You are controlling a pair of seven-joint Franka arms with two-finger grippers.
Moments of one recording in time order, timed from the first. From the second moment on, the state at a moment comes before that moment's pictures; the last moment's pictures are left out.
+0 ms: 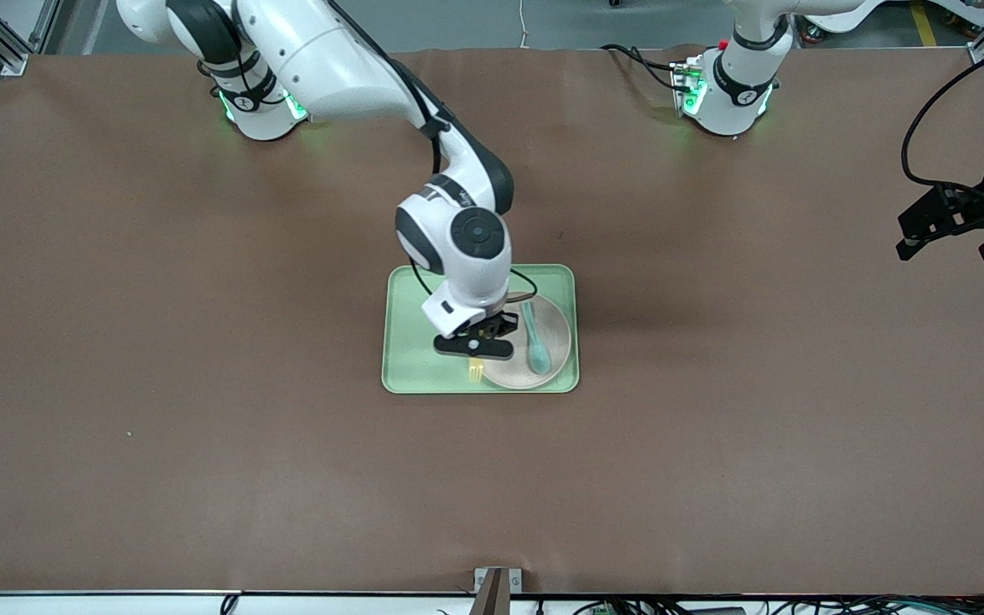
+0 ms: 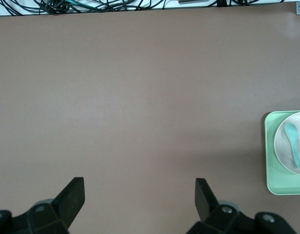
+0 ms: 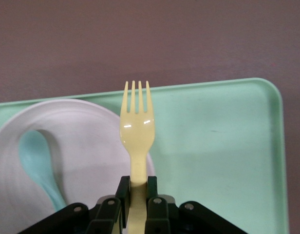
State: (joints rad) left arm -0.09 -0.04 0.06 -1.63 0.01 1.77 0.02; right arm 0.75 0.79 -0.08 -1.30 0.04 2.08 0.75
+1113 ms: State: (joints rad) left arm -0.09 -0.04 0.06 -1.63 0.01 1.77 0.02; right arm 0.66 0.69 -0.06 -1.69 0.07 2.34 0.58
